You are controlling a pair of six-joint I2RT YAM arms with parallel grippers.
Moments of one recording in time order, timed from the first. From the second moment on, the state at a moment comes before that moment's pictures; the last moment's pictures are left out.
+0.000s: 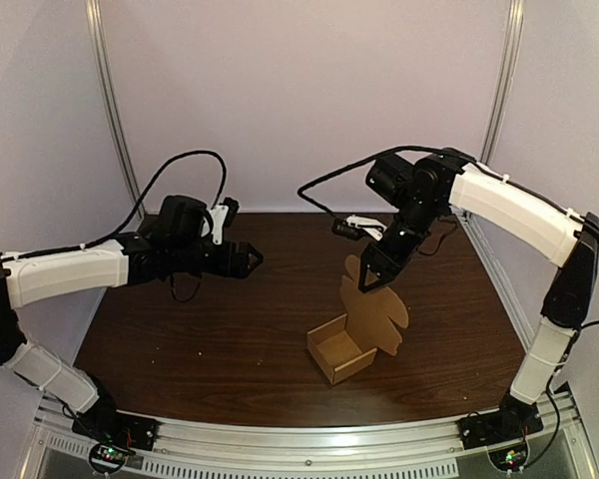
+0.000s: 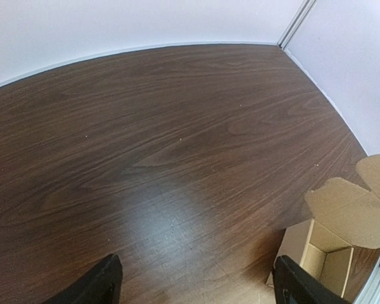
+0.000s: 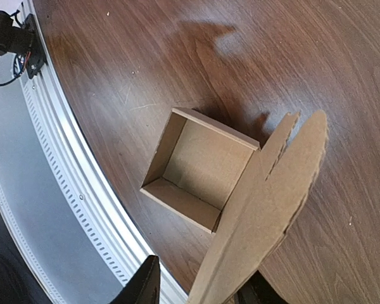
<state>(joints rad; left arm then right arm) -0.68 1.44 0.99 -0.12 0.06 -0.46 0.70 1.74 1.78 -1.34 -0.49 -0.15</state>
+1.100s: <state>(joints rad) -0.74 1.26 0.94 -0.21 -0.05 -0.31 0.78 1.92 2.03 -1.35 -0.36 -0.74</state>
